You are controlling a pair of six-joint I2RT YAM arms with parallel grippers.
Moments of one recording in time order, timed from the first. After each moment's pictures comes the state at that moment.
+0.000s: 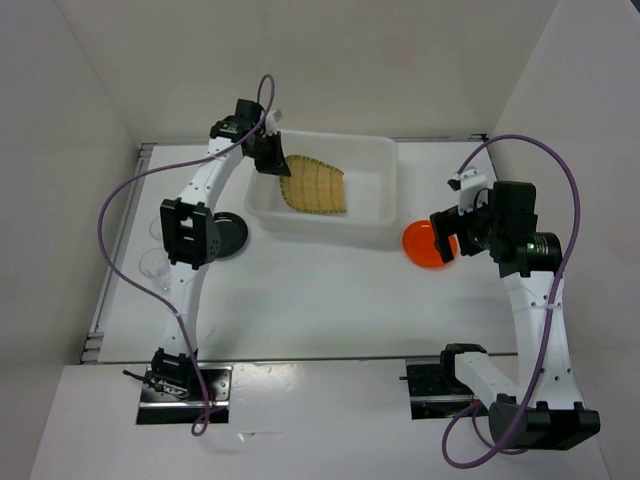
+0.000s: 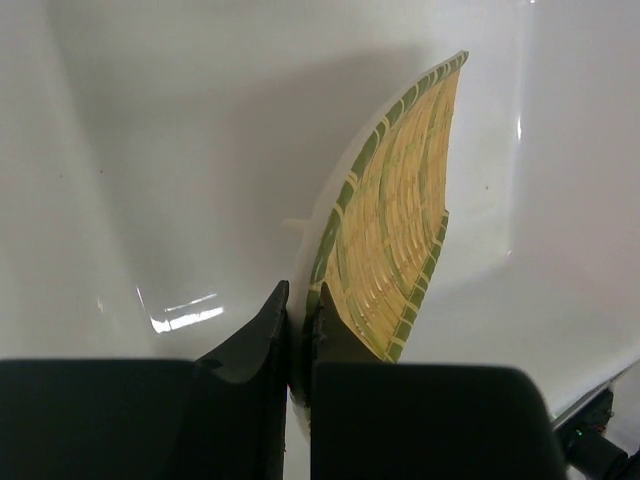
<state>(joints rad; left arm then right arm) -0.21 2.43 2.45 -0.93 0.43 -0.29 -0.05 0.96 1.22 -1.01 -0.22 -0.37</state>
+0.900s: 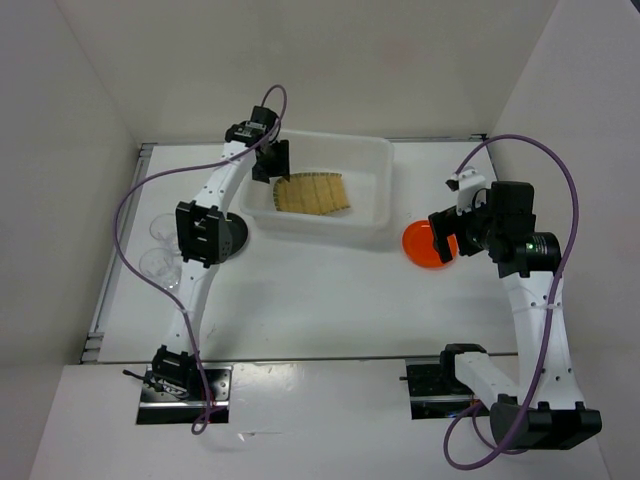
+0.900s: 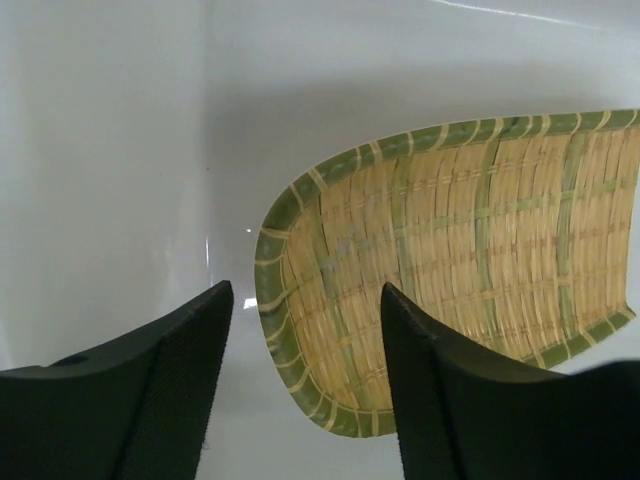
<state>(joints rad) -0.26 2.57 2.60 -1.04 0.06 -0.31 -0.03 0.96 1.22 -1.01 -0.22 -0.37</state>
